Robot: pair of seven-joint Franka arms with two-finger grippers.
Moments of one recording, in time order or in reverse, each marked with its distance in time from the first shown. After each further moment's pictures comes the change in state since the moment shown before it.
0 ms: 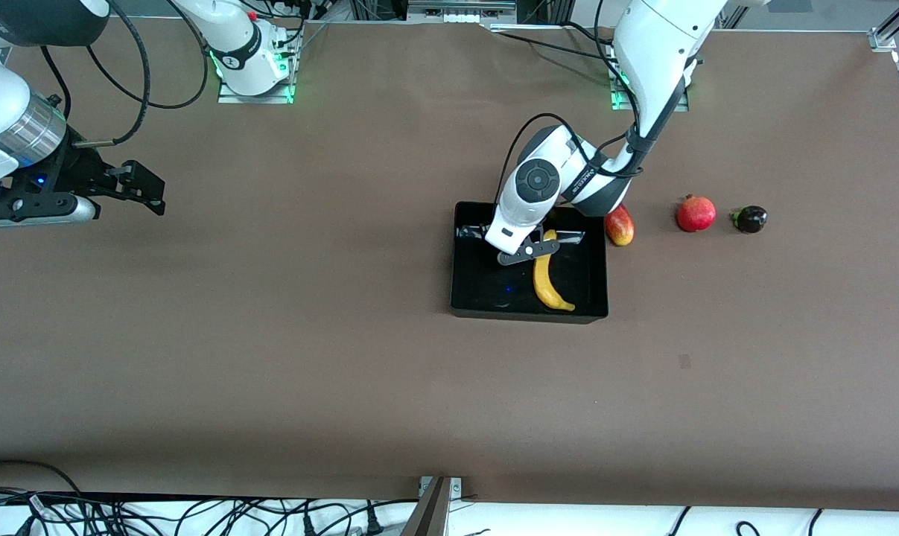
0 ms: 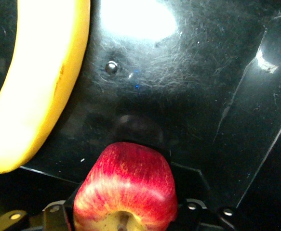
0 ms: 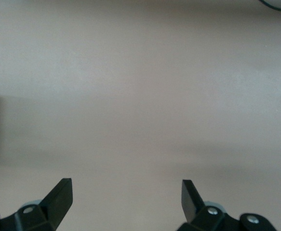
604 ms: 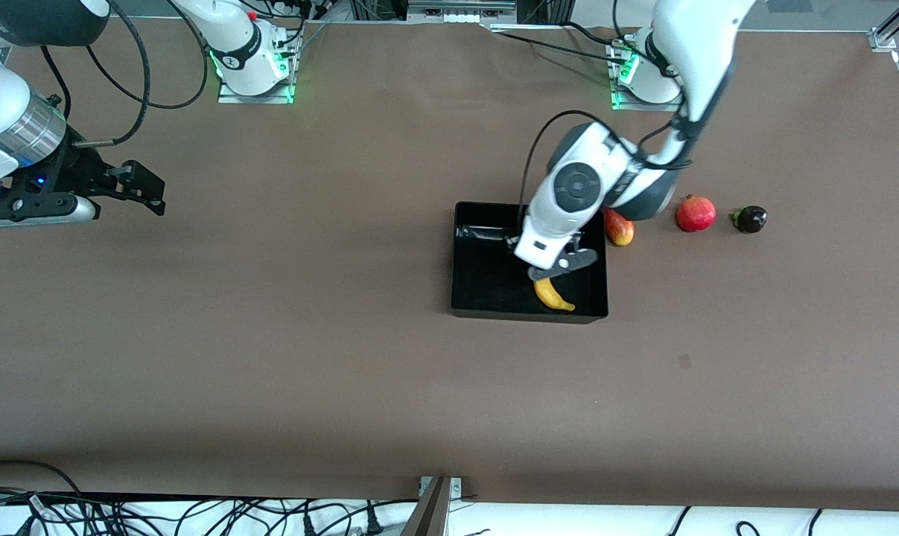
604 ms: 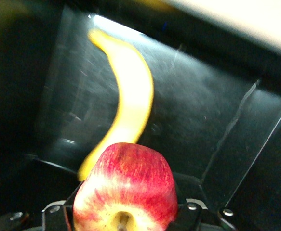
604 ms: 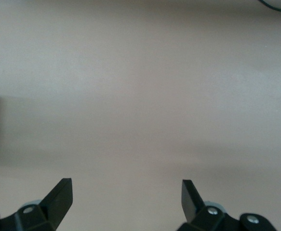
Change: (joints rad) left arm 0.156 -0.142 0.002 0.131 -0.008 -0.294 0.089; right arm 0.000 0.000 0.000 0.000 0.000 0.001 0.000
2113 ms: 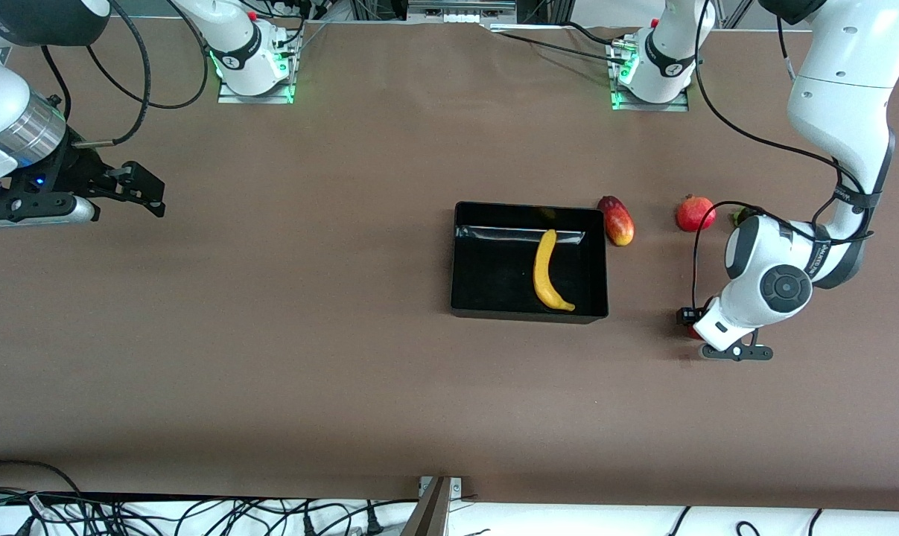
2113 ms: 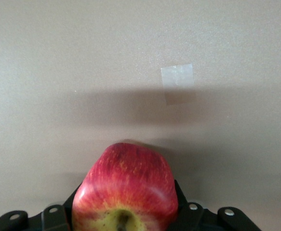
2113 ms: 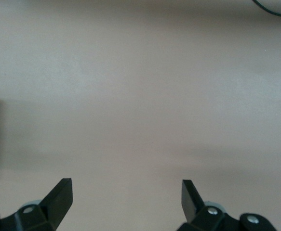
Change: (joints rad) left arm 0.440 0.257 0.076 0.067 0.379 0.221 0.635; right arm 0.000 0.000 0.001 0.000 0.000 0.013 0.000
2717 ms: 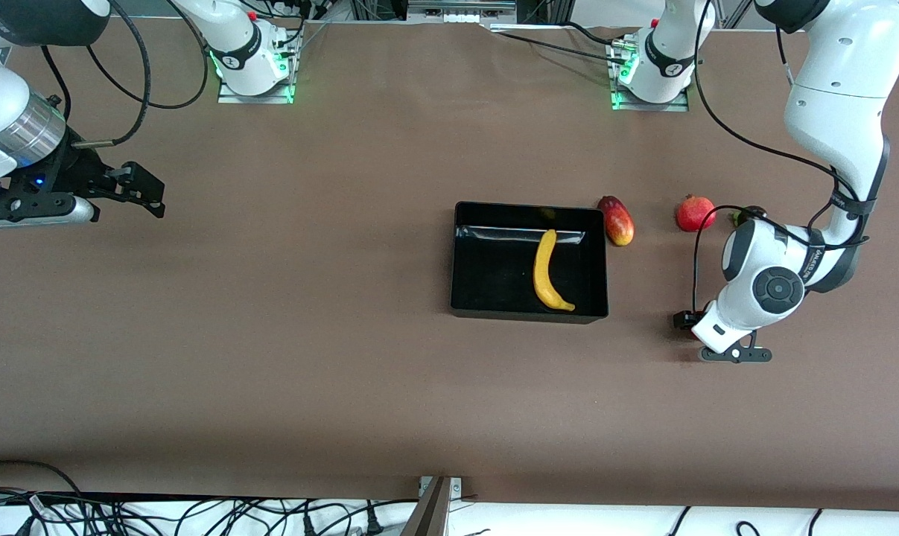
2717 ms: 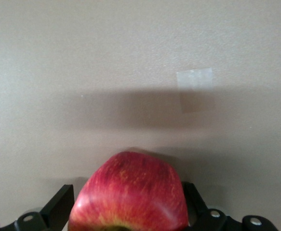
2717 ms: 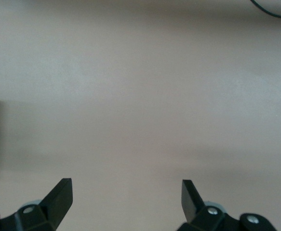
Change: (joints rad) left arm 0.000 0.028 0.016 0.014 0.024 0.018 -0.023; right arm 0.000 0.000 0.000 0.000 0.000 0.005 0.000
